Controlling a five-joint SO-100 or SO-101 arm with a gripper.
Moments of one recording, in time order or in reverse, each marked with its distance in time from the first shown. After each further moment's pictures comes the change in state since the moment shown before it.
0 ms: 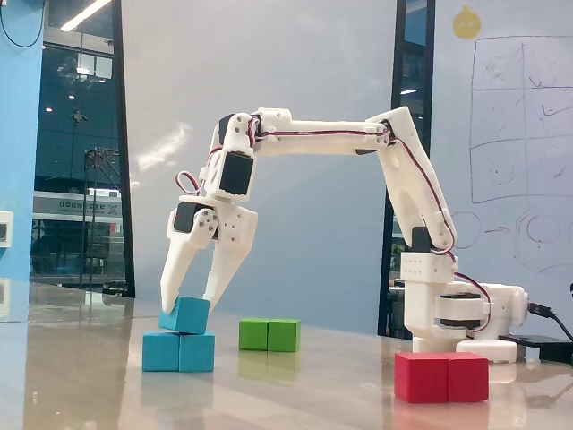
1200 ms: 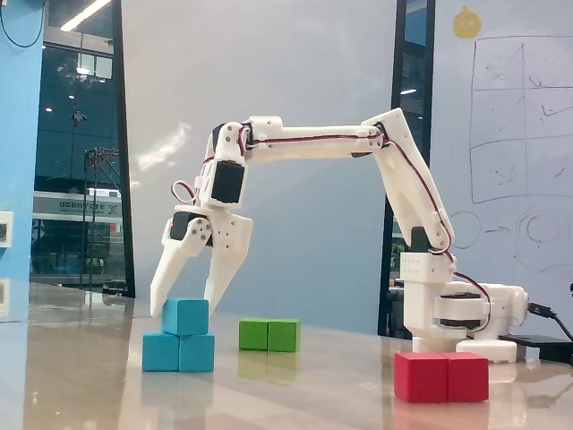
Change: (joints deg) arm 3.7 -1.4 0.0 0.0 0.0
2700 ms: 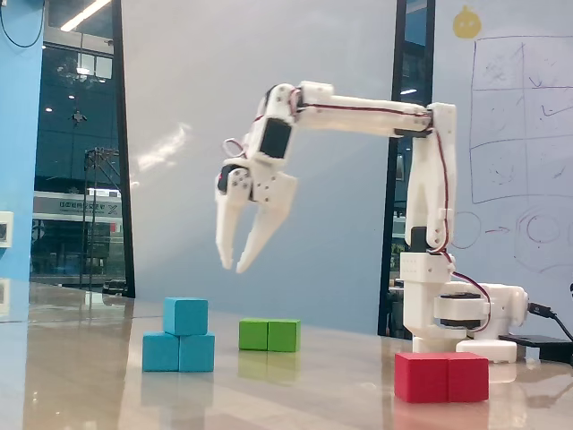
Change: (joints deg) arm 0.6 31.6 25.0 -0.4 10.5
